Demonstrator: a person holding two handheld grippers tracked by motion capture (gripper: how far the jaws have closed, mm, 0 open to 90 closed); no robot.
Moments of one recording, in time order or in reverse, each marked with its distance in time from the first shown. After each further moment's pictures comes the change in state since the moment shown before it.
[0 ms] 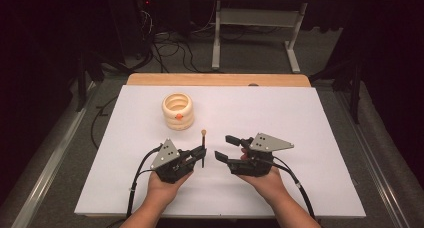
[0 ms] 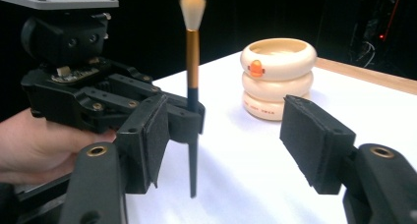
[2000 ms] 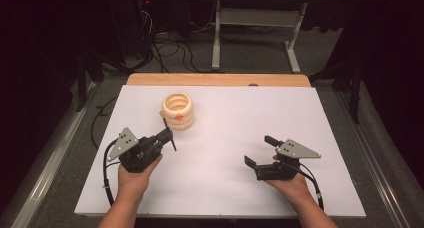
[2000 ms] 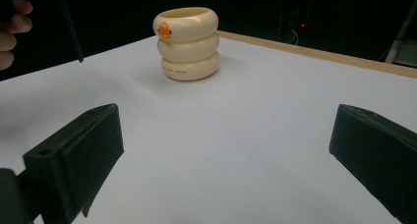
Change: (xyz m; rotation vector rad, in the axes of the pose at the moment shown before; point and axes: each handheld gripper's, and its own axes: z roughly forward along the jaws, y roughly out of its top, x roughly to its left) left arm 0.047 0.023 -0.066 -0.127 0.172 -0.063; right arm -0.039 -0.040 -0.049 0.019 -0.226 0.014
